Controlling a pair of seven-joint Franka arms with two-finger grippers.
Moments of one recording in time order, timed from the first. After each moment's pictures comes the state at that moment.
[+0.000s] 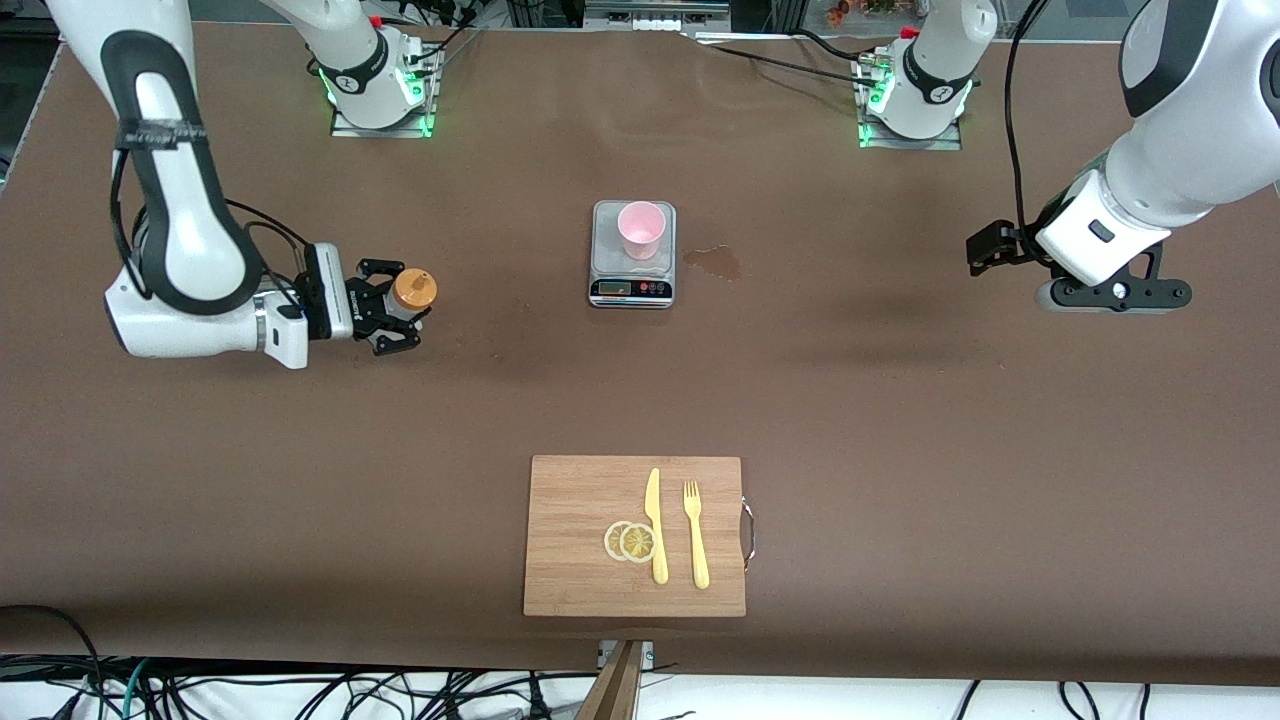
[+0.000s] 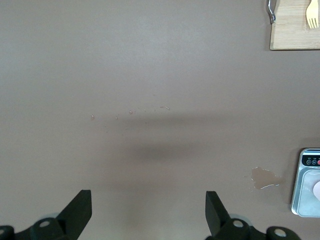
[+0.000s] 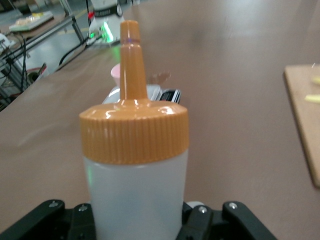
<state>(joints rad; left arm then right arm) 0.00 0.05 -0.16 -1.71 -0.01 1.62 -0.16 0.26 0.36 -0.21 -1.95 0.87 1.75 -2.11</state>
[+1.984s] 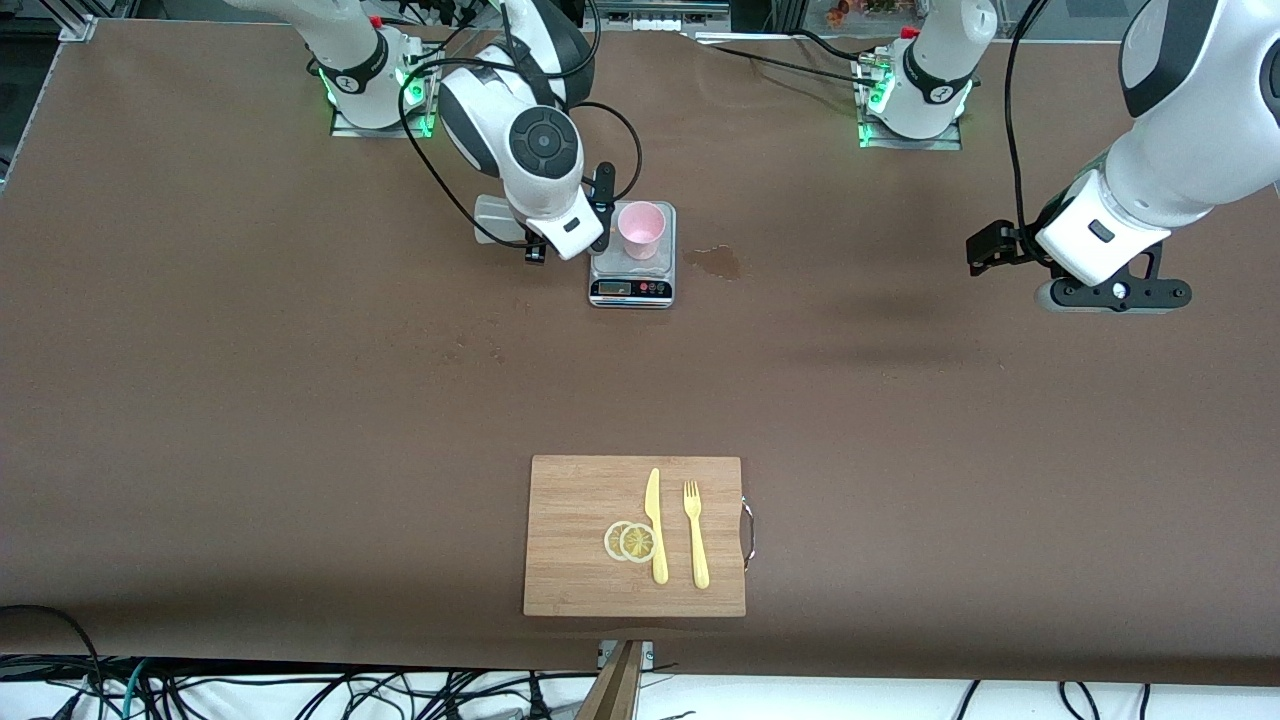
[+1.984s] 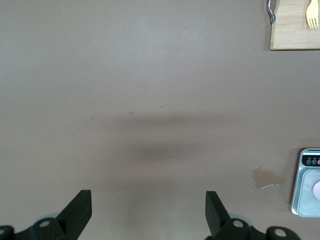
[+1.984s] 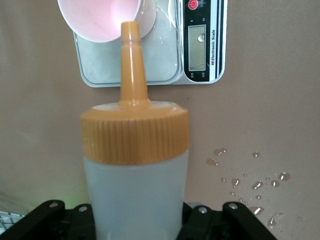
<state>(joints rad) 0.00 0.05 -0.16 -1.71 -0.01 1.62 -0.16 0.75 0.30 0.01 -1.88 0.02 1.87 -0.75</state>
